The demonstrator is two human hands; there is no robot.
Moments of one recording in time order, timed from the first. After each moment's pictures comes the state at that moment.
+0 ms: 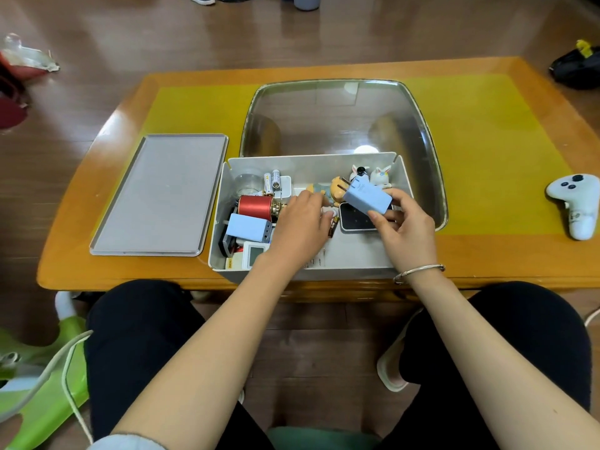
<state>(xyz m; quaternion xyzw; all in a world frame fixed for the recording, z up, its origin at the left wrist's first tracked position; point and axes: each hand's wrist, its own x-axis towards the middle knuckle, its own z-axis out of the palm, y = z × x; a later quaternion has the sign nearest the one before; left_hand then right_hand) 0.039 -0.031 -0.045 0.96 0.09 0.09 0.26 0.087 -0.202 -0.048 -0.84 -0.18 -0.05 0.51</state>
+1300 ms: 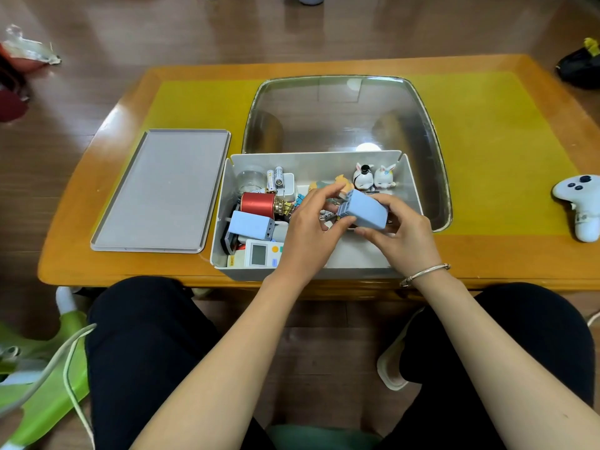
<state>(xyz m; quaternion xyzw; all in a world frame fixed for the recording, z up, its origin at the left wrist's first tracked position) 0.017 -0.051 -0.037 0.83 0.05 0.24 0.50 0.086 -0.203 -0.047 -0.83 -0.28 -0.02 0.48</state>
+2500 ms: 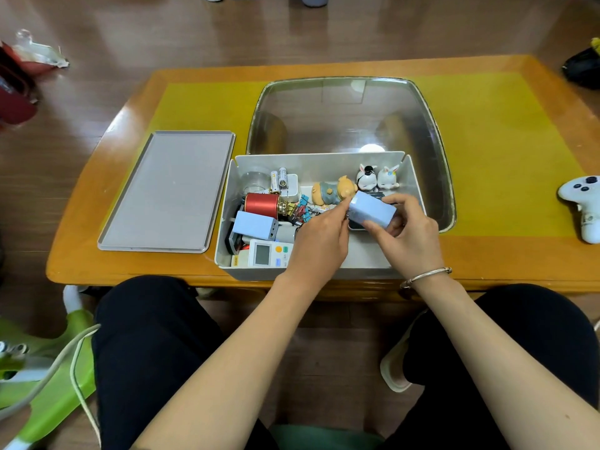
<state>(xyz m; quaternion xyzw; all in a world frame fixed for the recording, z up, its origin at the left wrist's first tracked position) 0.020 -0.060 -0.053 0.93 0.04 0.21 0.30 0.083 -0.203 -0.049 -0.87 -0.22 -0.08 0.43</state>
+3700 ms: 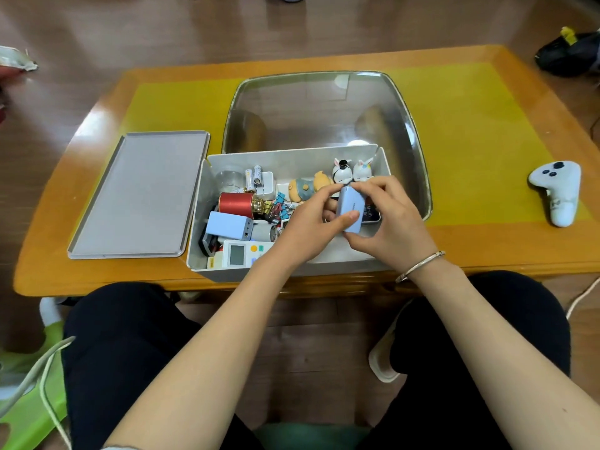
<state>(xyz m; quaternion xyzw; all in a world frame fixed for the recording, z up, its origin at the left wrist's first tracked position) 0.037 -0.066 -0.027 0.82 0.04 0.03 0.57 0.089 -0.219 -0.025 -0.86 -0.37 -0.09 0.33</state>
